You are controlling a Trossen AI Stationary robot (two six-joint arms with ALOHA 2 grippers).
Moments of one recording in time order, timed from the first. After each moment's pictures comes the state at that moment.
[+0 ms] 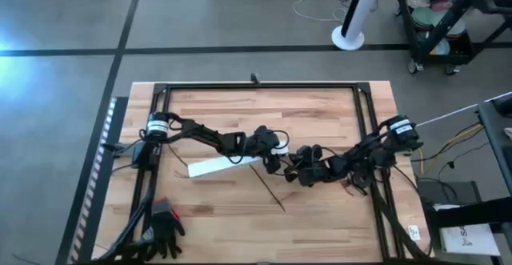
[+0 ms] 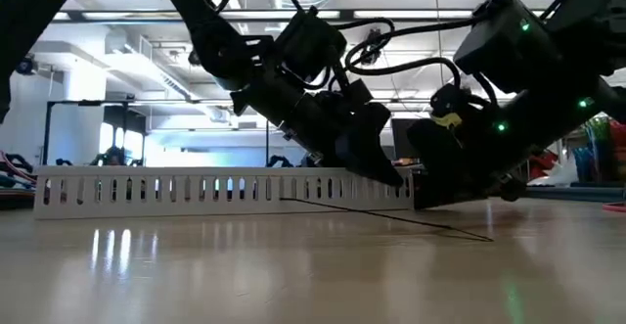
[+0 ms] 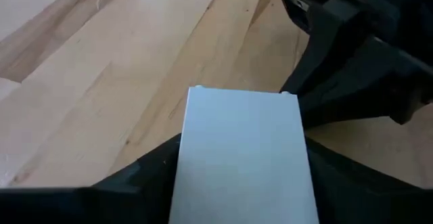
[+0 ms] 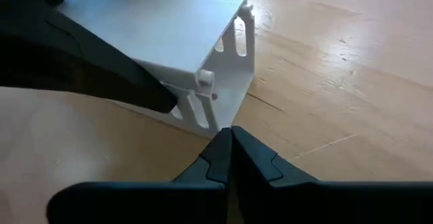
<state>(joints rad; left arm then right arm) 0.04 2.08 1.14 0.35 -0.15 -0.24 0.27 1.87 0.54 0.38 0.76 0.95</state>
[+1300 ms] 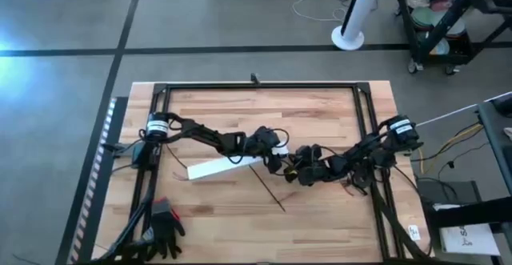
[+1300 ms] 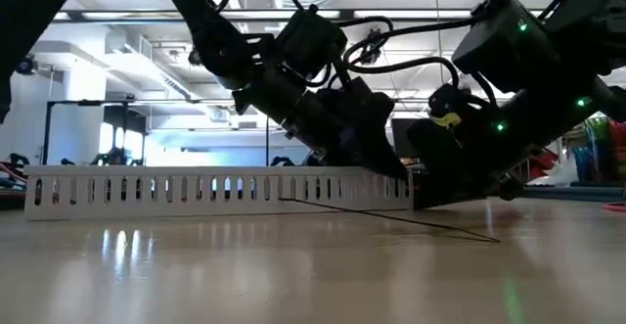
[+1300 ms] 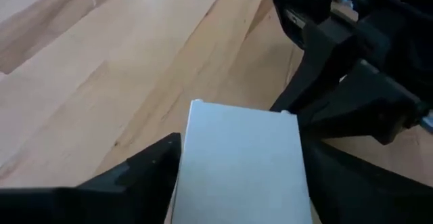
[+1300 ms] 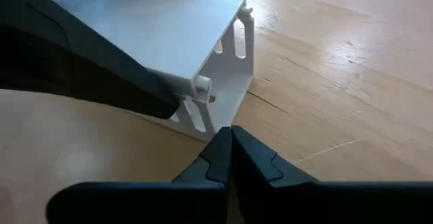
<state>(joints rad) 0.04 2.06 1.15 0.37 -0.15 -0.31 0.27 1.87 0.54 0.37 0.74 0.93</state>
